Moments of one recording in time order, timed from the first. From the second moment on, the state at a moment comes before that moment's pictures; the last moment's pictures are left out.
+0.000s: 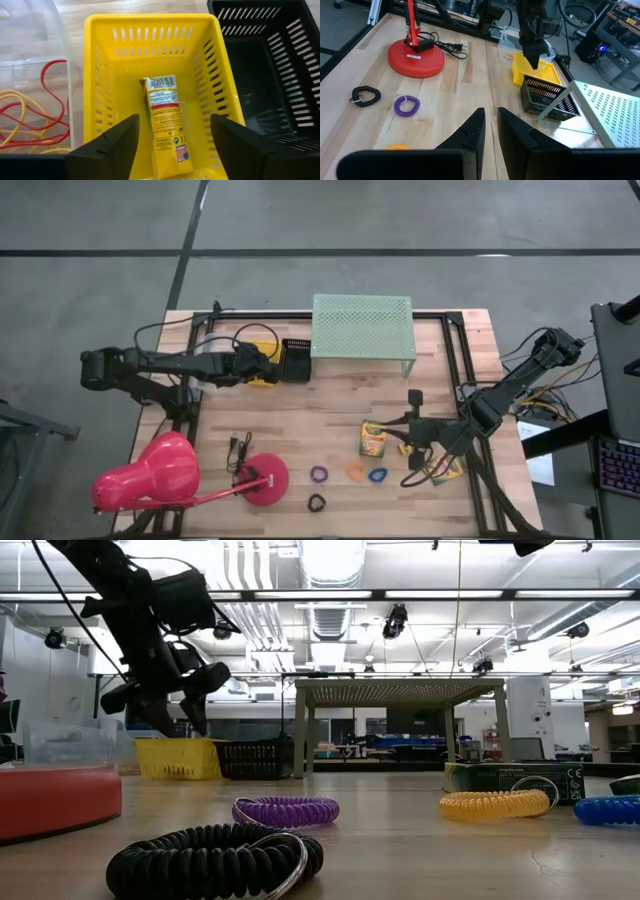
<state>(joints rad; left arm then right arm) 0.24 1.28 0.62 -0.46 -0.48 -1.02 0.66 1.09 0.75 -0.20 0.73 0.10</state>
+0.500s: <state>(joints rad) 0.08 1.28 0.75 -0.48 -0.52 -1.04 0.66 1.09 0.75 -0.20 0.73 0.10</state>
